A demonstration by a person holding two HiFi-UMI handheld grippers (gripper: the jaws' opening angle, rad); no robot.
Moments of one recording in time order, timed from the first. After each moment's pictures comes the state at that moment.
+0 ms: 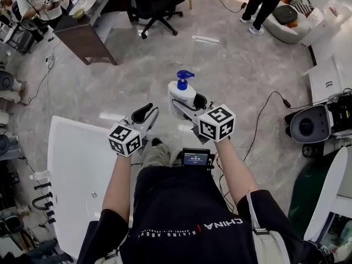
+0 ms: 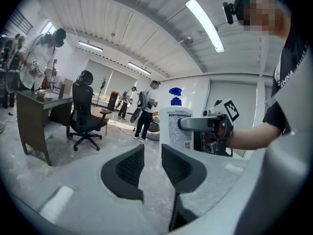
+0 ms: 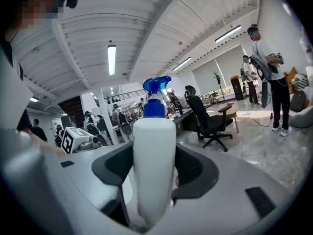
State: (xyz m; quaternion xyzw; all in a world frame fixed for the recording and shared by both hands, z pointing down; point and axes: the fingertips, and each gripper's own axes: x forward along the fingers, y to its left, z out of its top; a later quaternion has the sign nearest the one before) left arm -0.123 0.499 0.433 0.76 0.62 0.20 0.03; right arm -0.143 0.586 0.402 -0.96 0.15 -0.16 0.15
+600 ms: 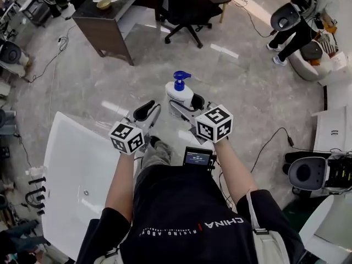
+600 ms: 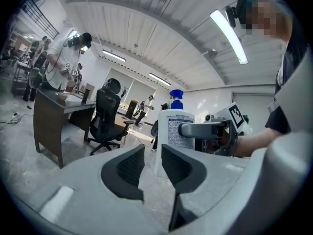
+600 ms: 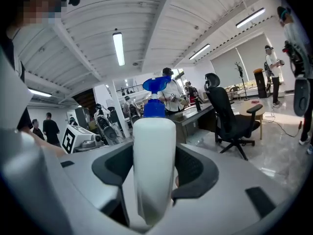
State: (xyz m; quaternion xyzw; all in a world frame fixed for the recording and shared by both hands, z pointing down) left arm 0.090 0.489 0.436 0.82 0.53 0.19 0.10; right arm 0.084 0.558 0.408 -0.94 0.26 -0.19 0.11
